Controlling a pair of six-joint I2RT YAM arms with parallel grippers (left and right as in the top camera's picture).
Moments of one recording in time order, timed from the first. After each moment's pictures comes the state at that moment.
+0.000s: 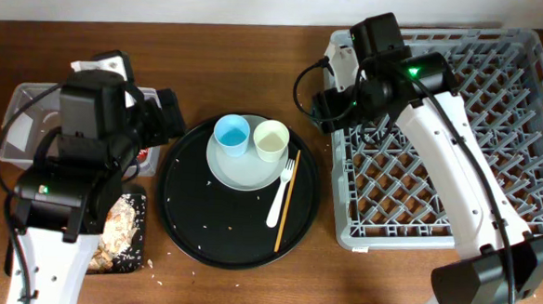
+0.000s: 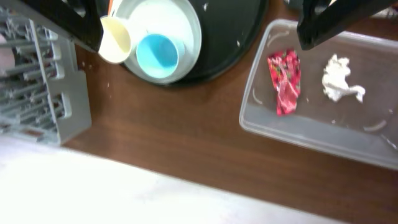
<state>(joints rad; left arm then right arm) -0.16 1.20 1.42 -0.90 -0.12 -0.36 0.32 1.79 1.85 -1.21 -0.25 -0.01</state>
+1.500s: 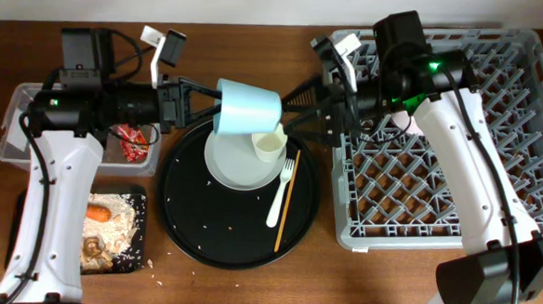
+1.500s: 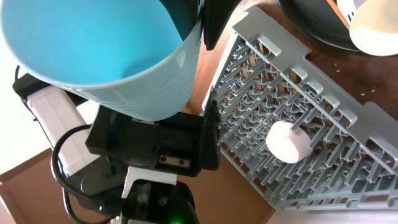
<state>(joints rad) 0.02 1.54 1.54 -0.89 1.36 0.07 0.24 1.79 1.85 -1.25 -1.45 -0.54</state>
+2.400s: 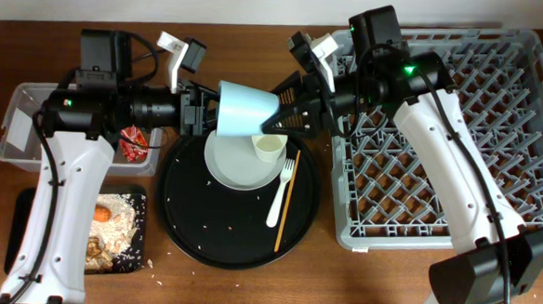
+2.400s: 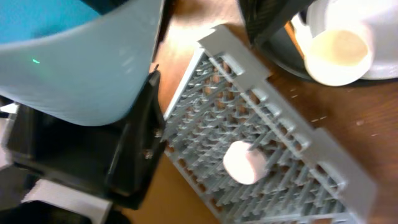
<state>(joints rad) -0.04 1.54 1.54 -0.92 1.11 0.09 0.32 1.81 1.84 -1.05 -1.43 -0.53</state>
